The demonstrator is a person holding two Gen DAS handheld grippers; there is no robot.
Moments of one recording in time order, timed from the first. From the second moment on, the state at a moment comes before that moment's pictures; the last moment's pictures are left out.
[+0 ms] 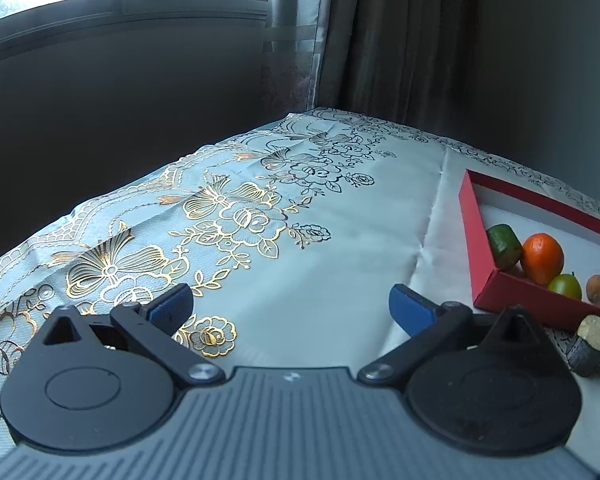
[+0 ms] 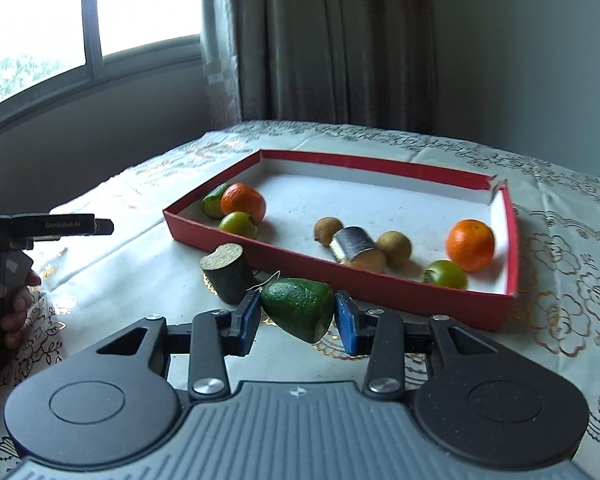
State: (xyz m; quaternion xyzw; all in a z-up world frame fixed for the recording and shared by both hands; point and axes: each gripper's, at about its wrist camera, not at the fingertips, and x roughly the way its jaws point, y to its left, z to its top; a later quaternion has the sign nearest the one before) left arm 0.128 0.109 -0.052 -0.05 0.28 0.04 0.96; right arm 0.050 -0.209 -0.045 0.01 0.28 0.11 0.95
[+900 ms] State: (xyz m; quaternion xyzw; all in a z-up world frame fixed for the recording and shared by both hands) left arm 0.129 0.108 -0.052 -0.04 0.28 0.04 0.96; right arm 0.191 -0.241 -0.041 -0.02 0.31 0.00 0.95
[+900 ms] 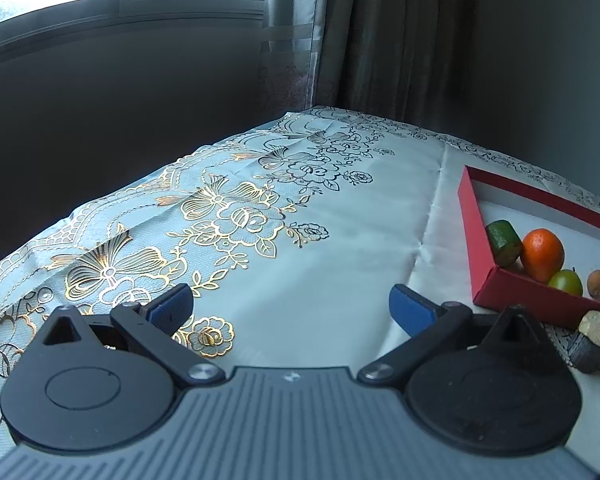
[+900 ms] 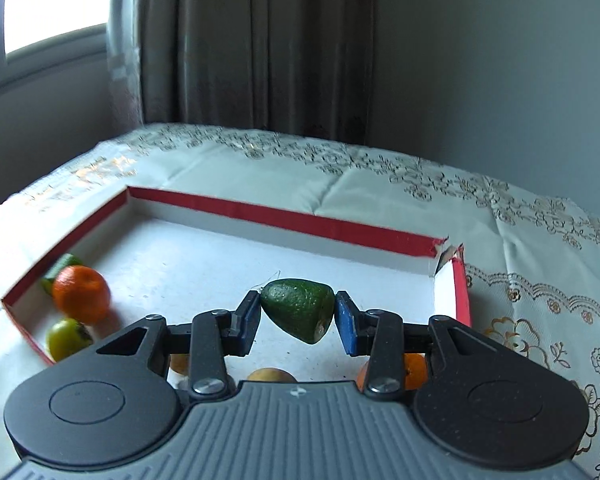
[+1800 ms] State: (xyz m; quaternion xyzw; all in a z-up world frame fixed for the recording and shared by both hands) left arm 0.128 0.113 -0.052 -0.05 0.28 0.04 0.96; right arm 0.112 -0.263 -0.017 0.02 0.27 0.00 0.96
